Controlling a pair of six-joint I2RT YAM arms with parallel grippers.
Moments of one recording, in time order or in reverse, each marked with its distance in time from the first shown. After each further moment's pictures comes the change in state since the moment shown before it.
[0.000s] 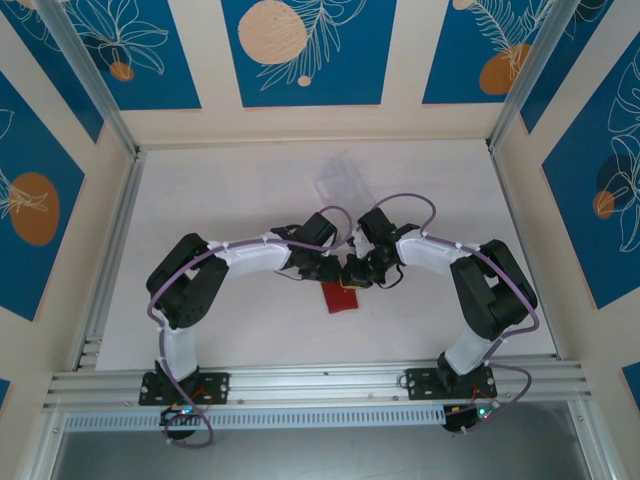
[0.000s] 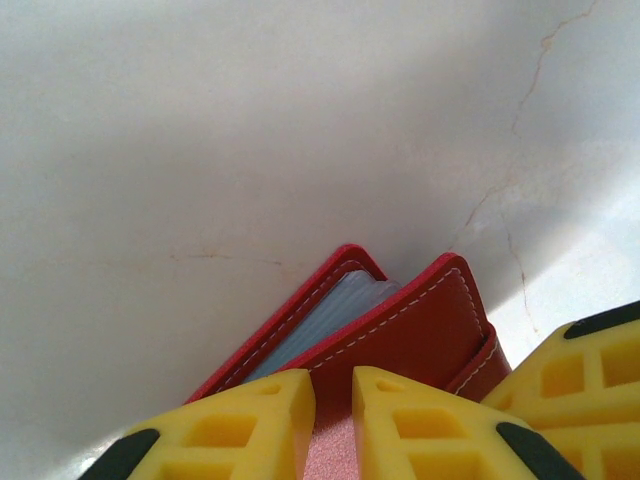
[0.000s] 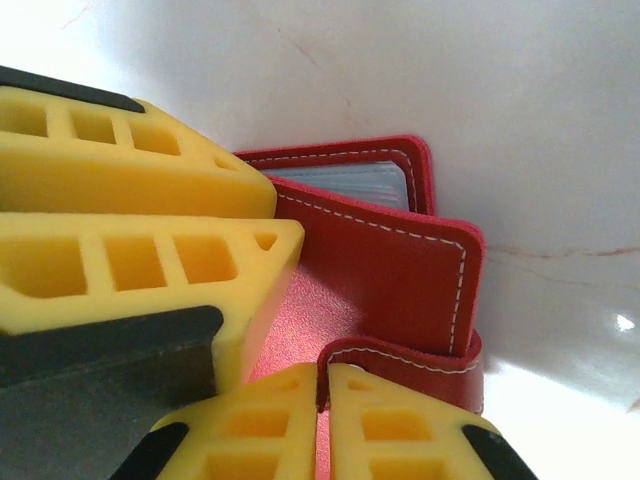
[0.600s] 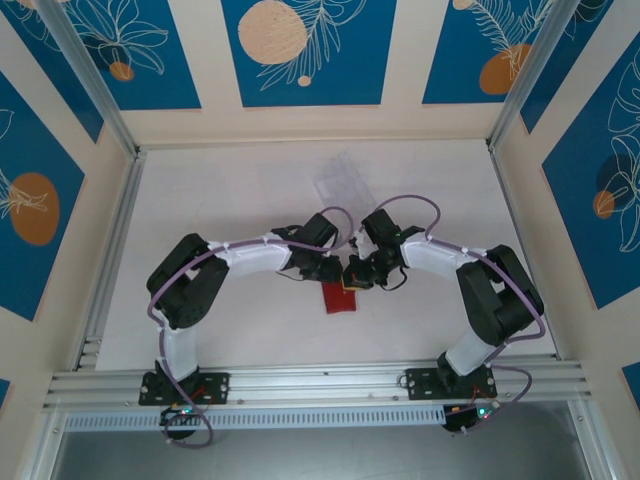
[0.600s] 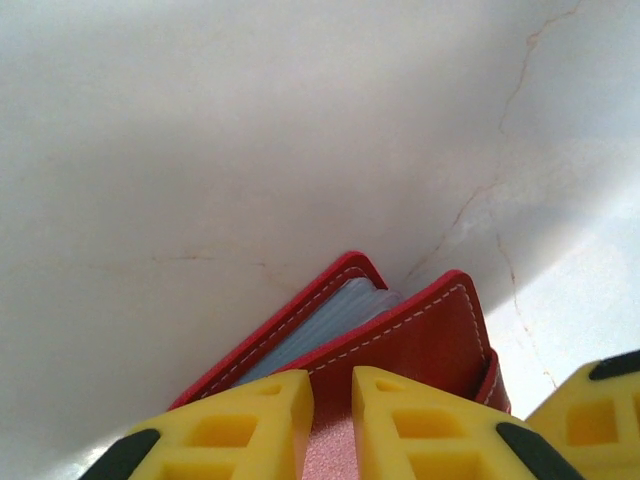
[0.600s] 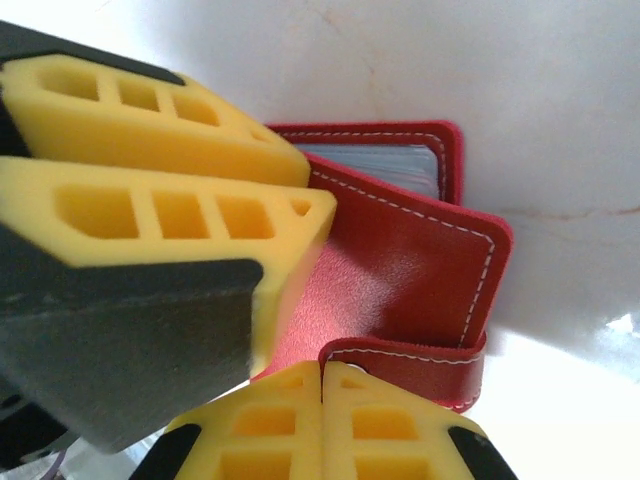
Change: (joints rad) left arm -0.008 0.000 0.000 0.008 0.001 0.000; right arm -0.013 -0.052 -0.039 0.006 -0.043 0.003
